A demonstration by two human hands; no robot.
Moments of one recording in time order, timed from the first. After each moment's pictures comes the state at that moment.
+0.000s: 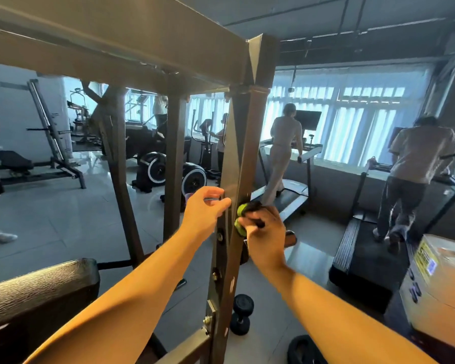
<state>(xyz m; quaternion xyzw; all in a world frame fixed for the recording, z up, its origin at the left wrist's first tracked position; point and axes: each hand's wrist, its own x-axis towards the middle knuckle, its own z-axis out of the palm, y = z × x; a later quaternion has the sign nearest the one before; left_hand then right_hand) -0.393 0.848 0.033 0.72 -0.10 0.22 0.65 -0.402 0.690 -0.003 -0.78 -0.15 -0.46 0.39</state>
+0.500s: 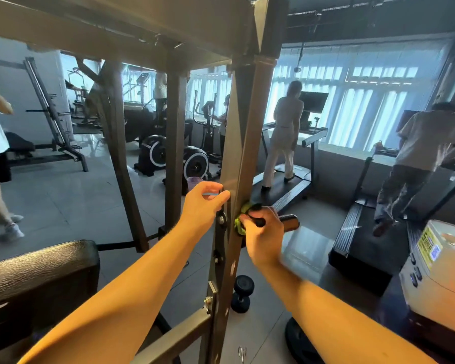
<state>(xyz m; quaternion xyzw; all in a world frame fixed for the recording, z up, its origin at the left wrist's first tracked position) -0.392 0.849 0.004 0.71 -0.07 0.21 0.67 -0.409 0.696 -0.034 -0.75 -0.09 -0.36 0.54</state>
